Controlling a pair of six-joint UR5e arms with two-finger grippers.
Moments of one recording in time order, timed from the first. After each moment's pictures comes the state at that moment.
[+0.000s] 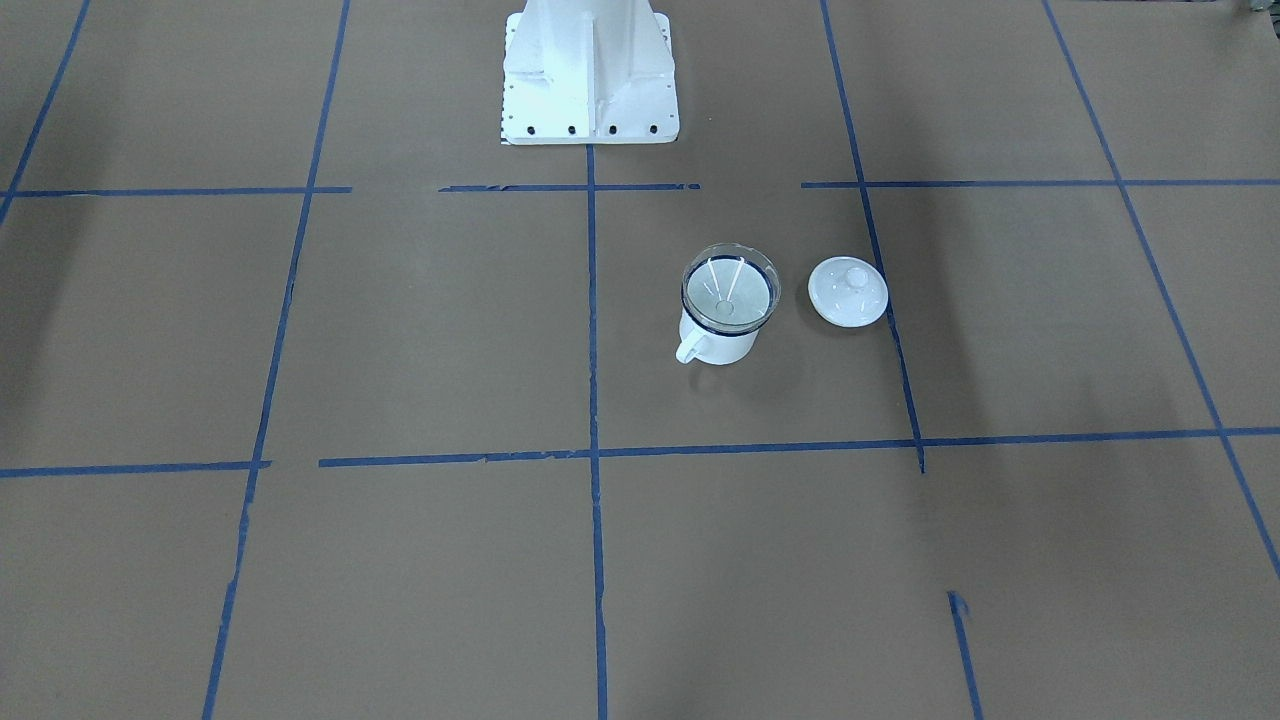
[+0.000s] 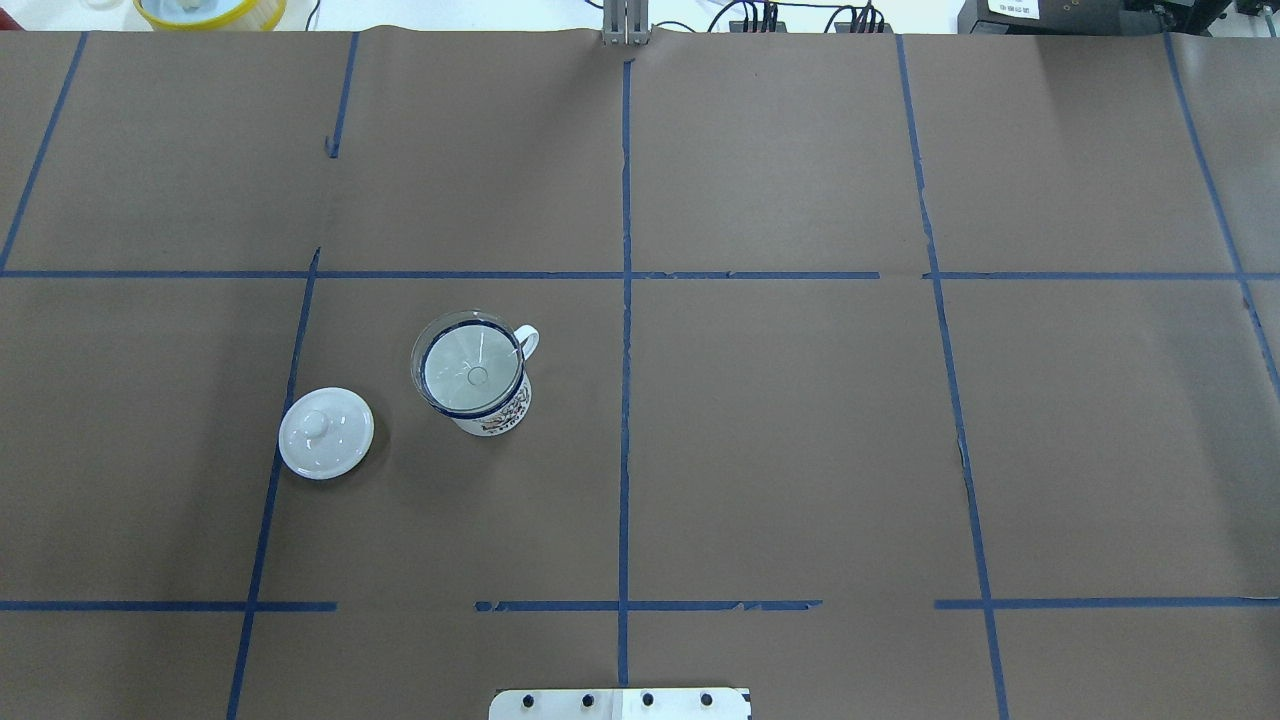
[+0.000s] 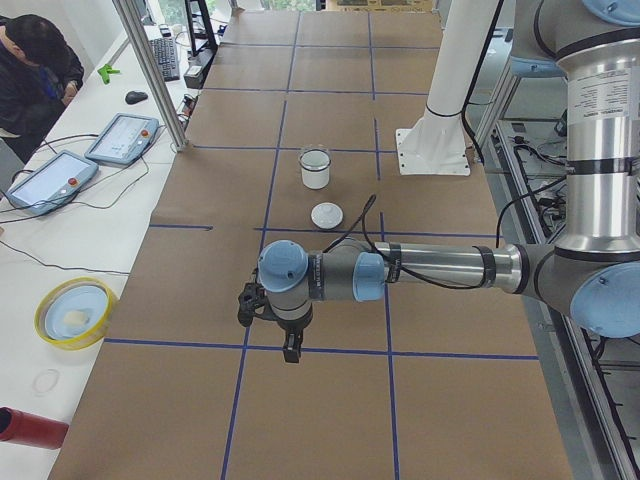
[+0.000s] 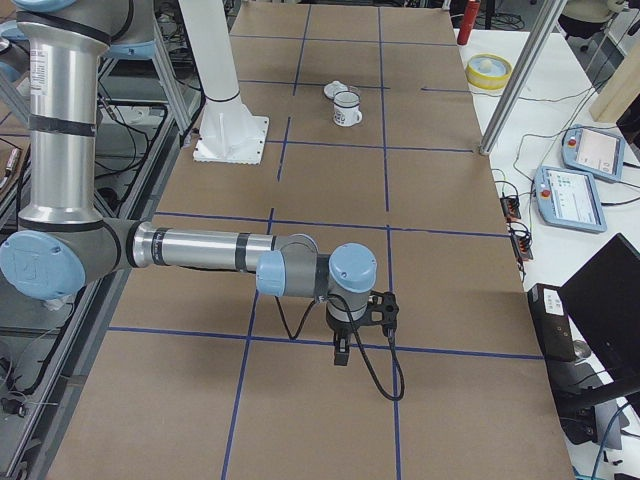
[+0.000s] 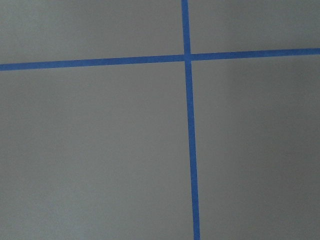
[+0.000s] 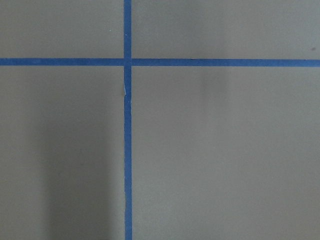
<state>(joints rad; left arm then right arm) -1.61 -1.46 -1.70 -1.51 -2.38 0.09 1.57 -1.68 1.65 -1.57 2.29 0.01</state>
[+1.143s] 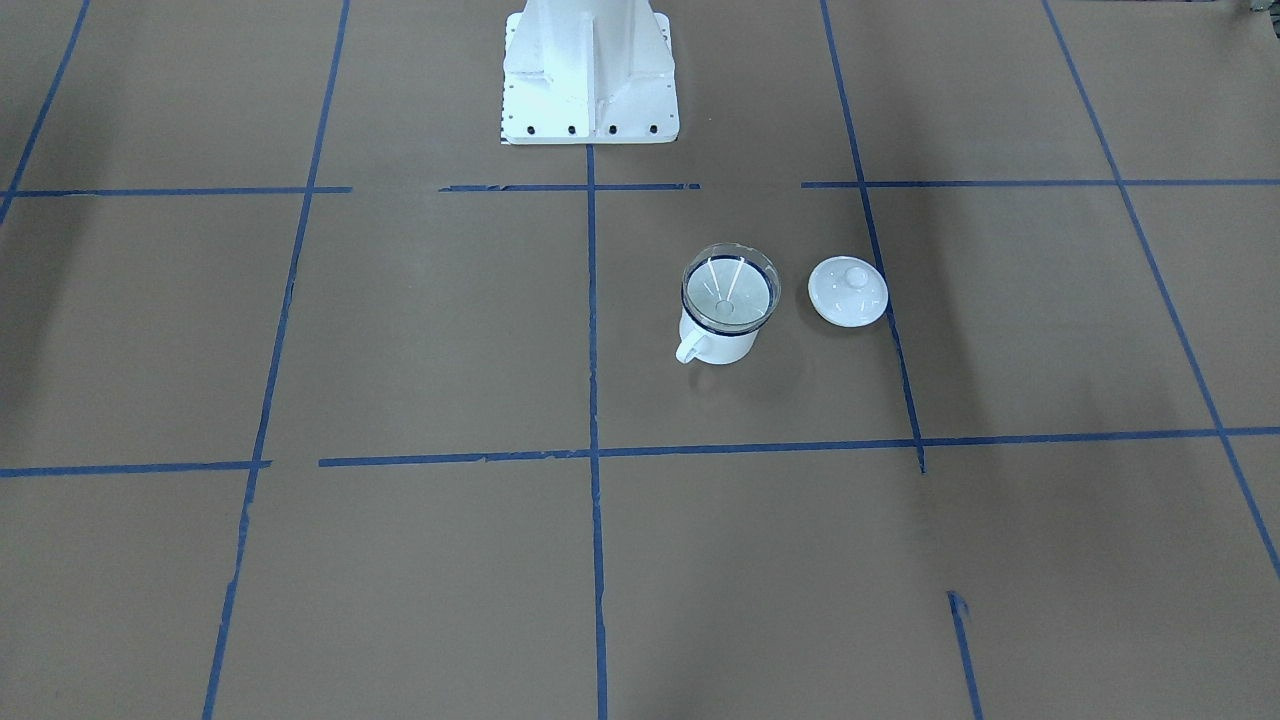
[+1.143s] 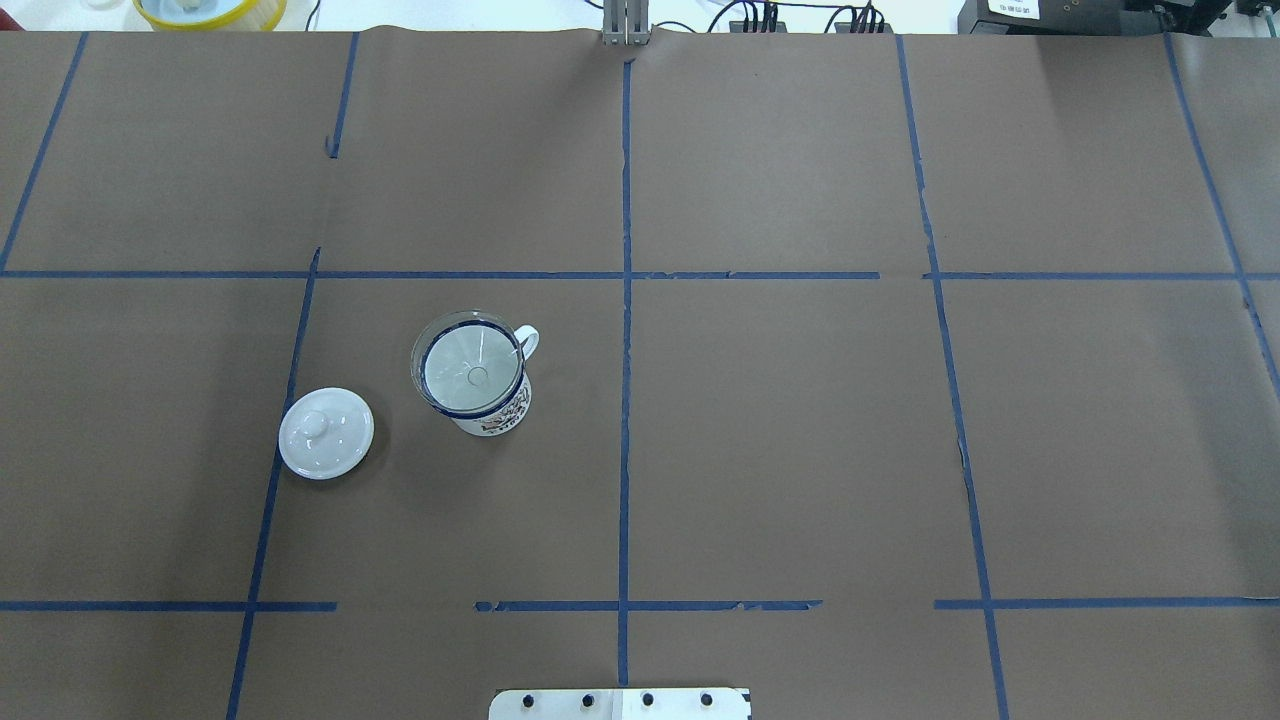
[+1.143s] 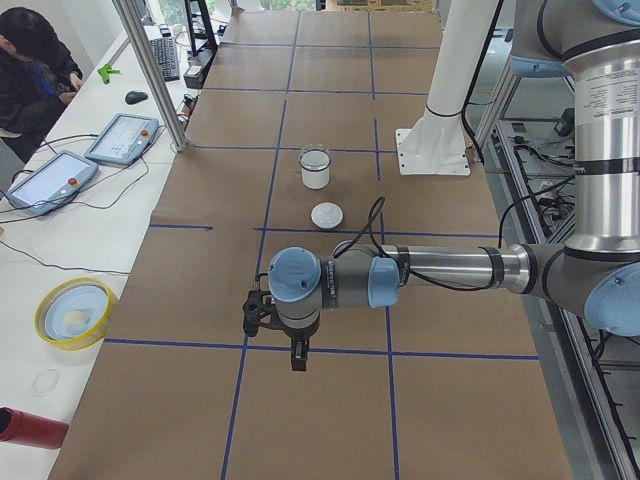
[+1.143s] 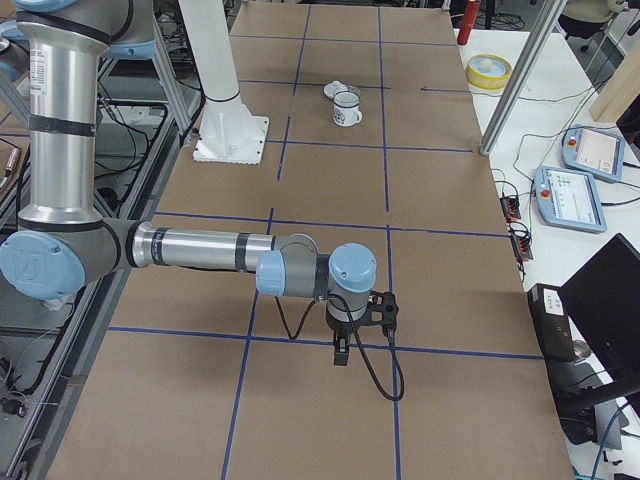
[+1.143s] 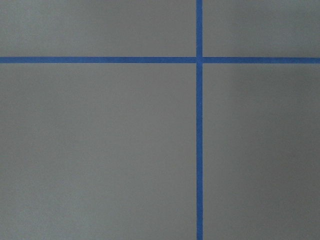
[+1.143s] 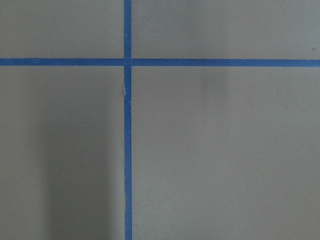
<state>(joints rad) -1.64 -1.44 -1.72 -1.51 -2.39 0.09 1.57 -1.68 1.65 -1.57 2.29 0.01</state>
